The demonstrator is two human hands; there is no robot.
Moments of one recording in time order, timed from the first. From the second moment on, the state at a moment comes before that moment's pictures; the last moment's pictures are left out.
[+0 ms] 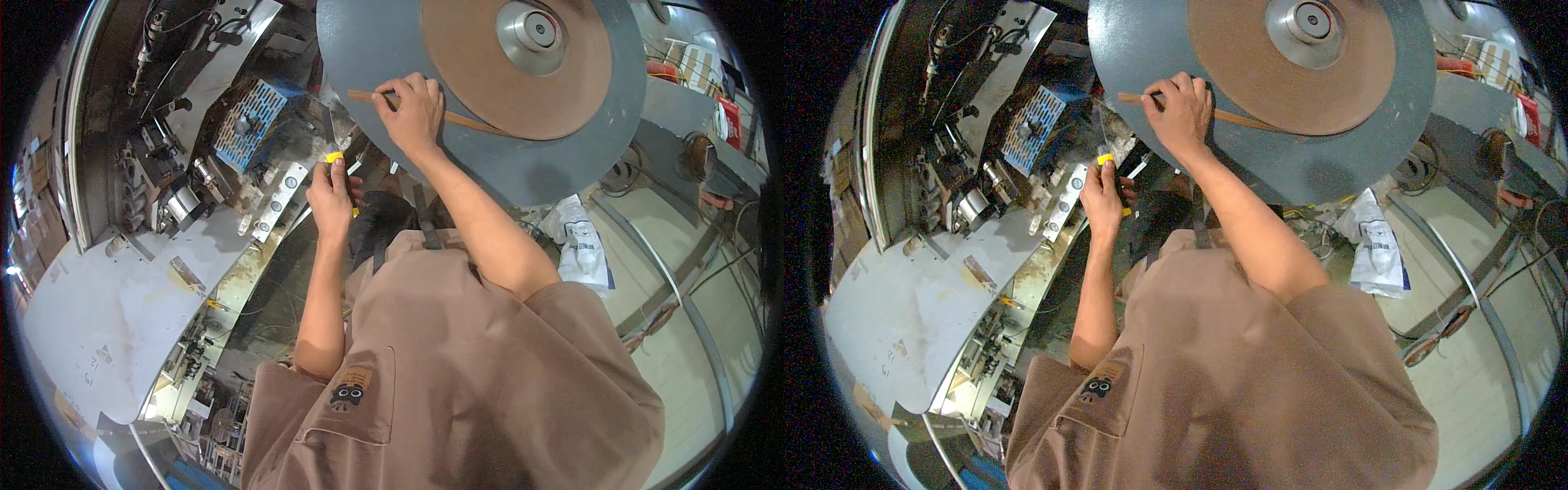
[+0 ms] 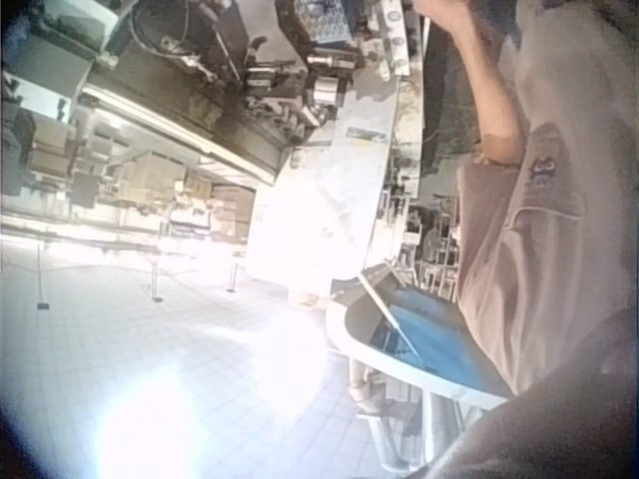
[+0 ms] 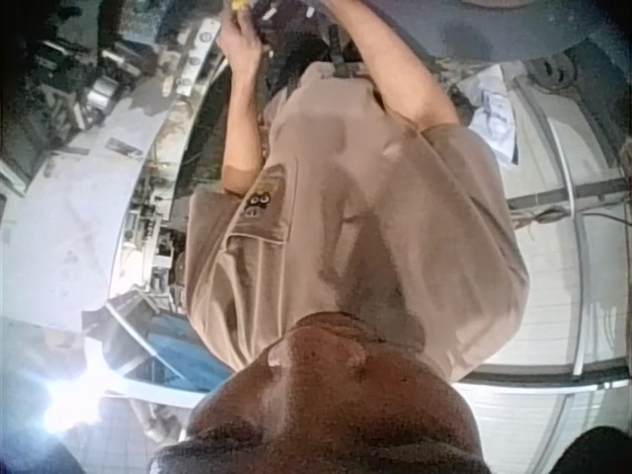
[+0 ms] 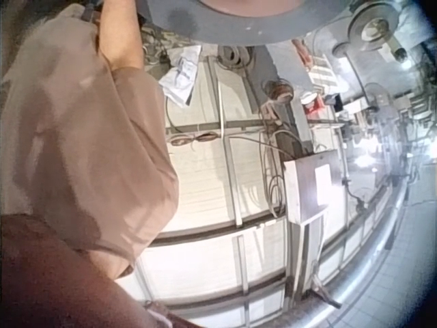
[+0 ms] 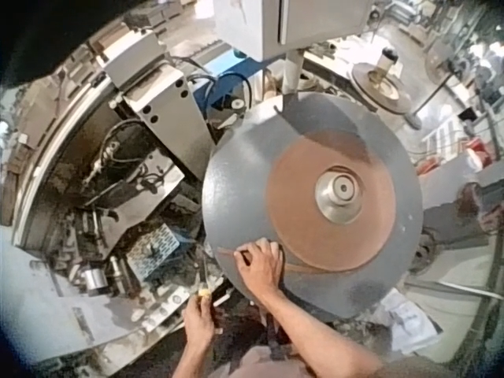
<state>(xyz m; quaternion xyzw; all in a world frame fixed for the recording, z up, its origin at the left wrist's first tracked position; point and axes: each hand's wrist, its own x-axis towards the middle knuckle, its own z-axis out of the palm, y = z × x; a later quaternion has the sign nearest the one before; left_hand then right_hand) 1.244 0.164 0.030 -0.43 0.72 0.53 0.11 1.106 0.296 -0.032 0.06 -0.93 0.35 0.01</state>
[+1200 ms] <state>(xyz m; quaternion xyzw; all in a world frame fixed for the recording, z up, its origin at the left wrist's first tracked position) 1.209 0.187 0.017 -0.20 0.95 0.23 0.09 1.107 0.295 -0.031 0.06 -0.93 0.36 0.00</state>
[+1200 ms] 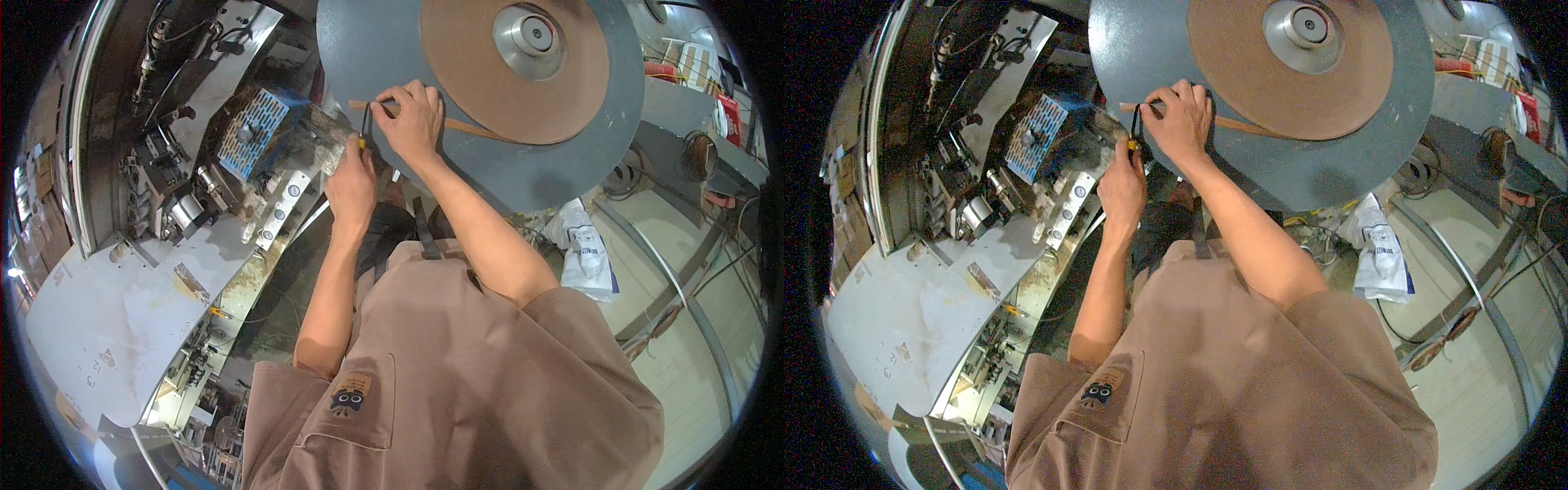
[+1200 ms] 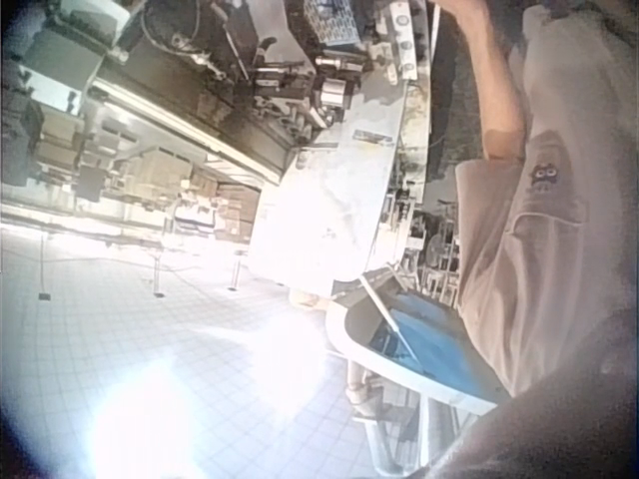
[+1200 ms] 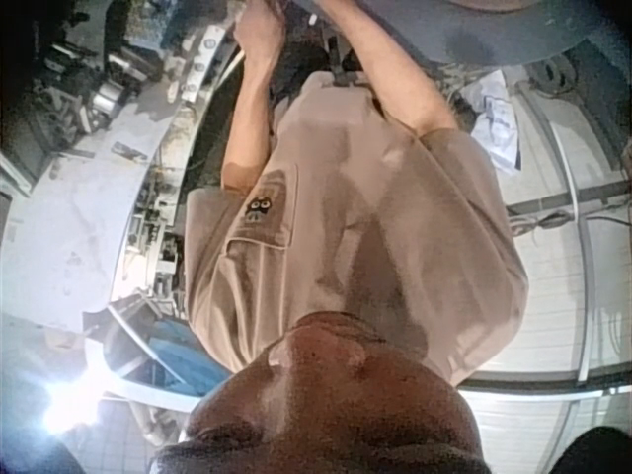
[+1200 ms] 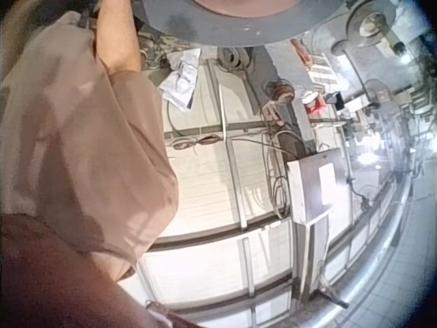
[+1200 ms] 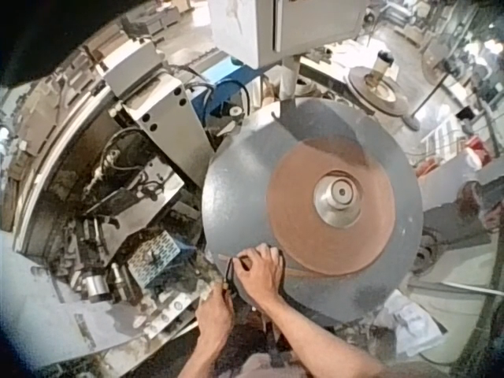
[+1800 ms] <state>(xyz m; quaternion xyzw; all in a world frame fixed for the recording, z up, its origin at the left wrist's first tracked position) 1.209 0.185 0.009 -0.18 0.94 0.25 0.12 1.106 0.281 -0.034 0.03 -0.93 0.36 0.01</state>
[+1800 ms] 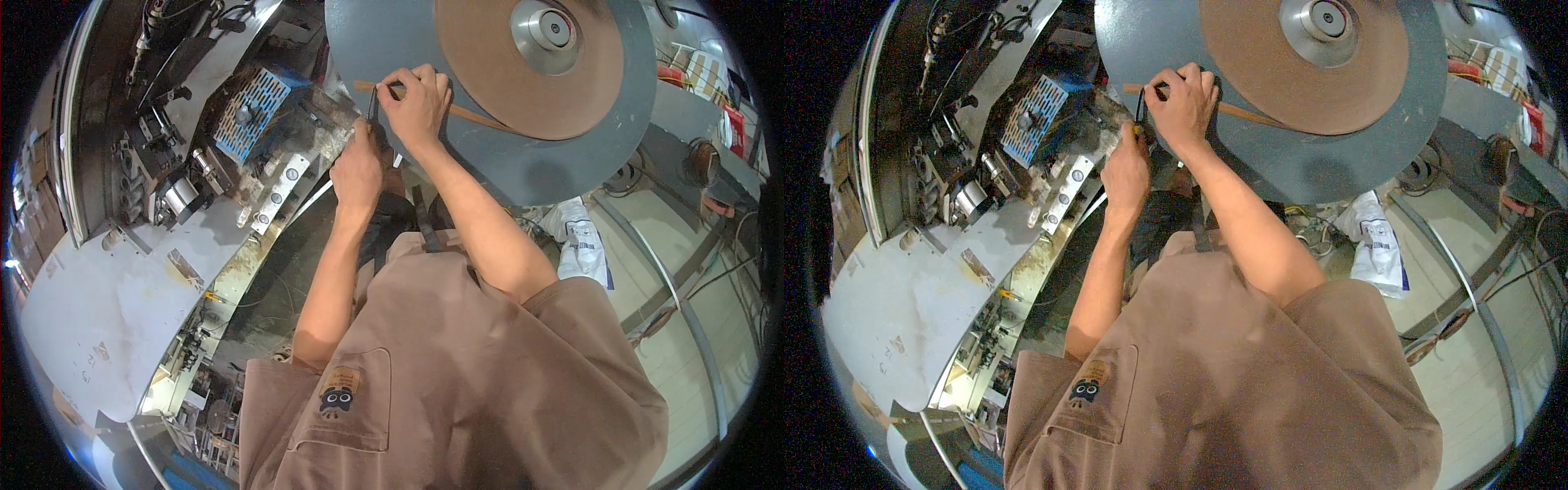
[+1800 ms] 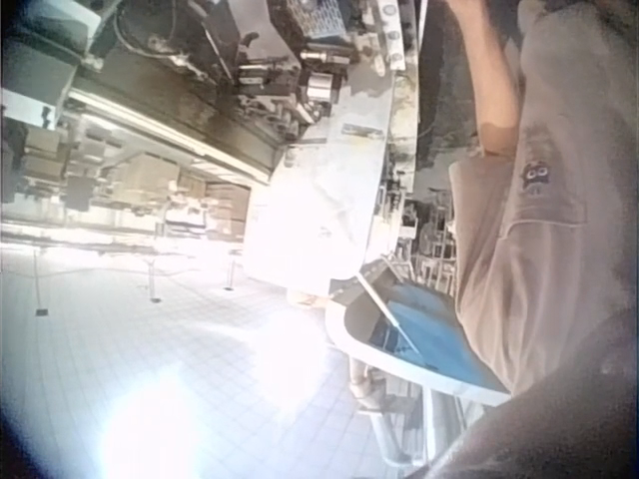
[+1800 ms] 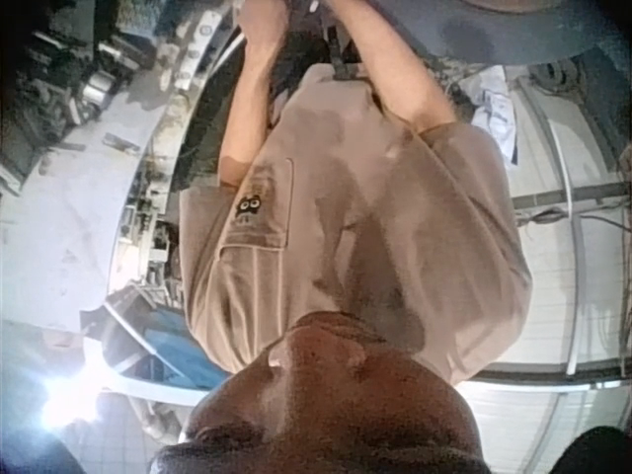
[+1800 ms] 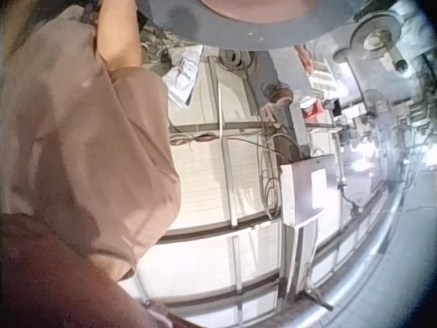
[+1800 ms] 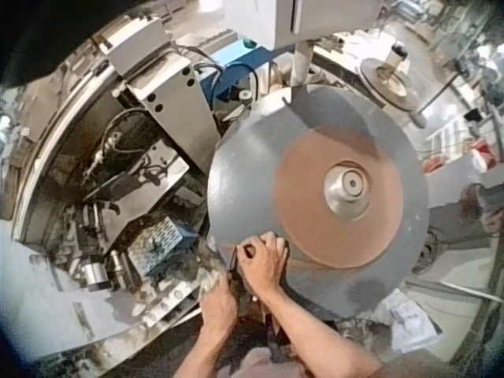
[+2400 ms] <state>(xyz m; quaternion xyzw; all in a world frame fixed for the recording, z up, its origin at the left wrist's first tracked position) 1.220 0.194 0.035 -0.22 0.93 0.24 0.18 1.112 0.288 -0.030 0.04 -0.93 0.37 -0.01</state>
